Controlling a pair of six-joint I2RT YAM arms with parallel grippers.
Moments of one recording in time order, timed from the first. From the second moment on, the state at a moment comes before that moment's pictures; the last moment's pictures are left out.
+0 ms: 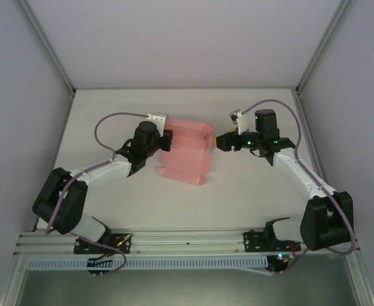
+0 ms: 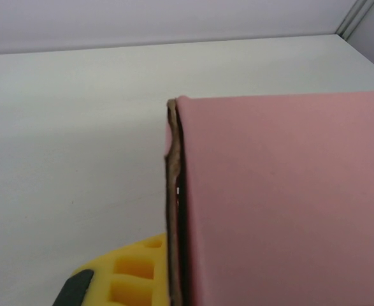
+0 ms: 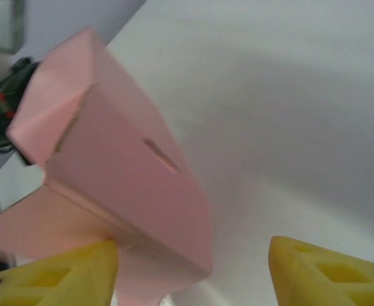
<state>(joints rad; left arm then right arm) -0.62 1.50 0.85 0.22 -0.06 -0.25 0.26 1.30 0.93 -0.30 -0.74 0.02</state>
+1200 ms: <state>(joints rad) -0.70 1.59 1.03 0.00 -0.20 -0.42 0.74 1.59 1.02 0.04 0.69 0.16</state>
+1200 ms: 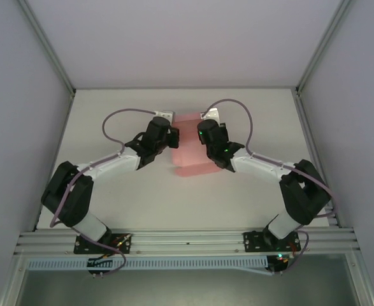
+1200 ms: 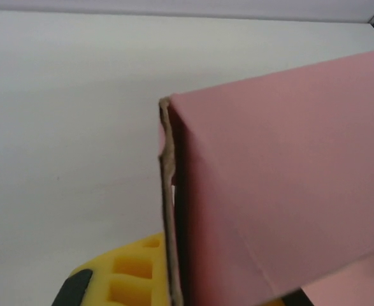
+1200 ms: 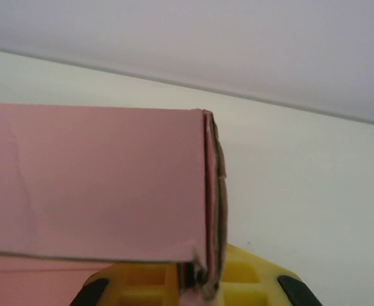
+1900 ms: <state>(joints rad) -0.68 1.70 1.24 -0.26 -0.23 -0.60 0.69 1.62 1.10 -0.11 0.65 0.36</state>
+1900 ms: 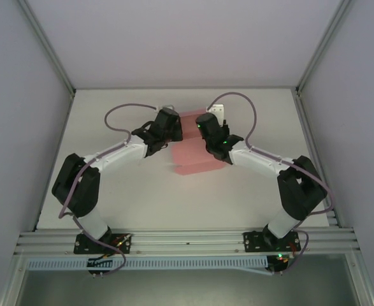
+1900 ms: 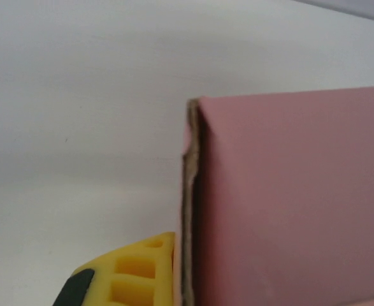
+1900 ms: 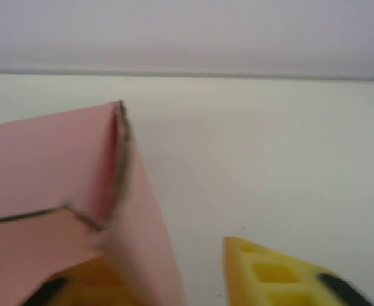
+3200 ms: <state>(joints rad) -0.83 2.18 1.81 -1.04 -0.27 0.74 0.47 0.96 0.74 -0.48 0.38 0.52</state>
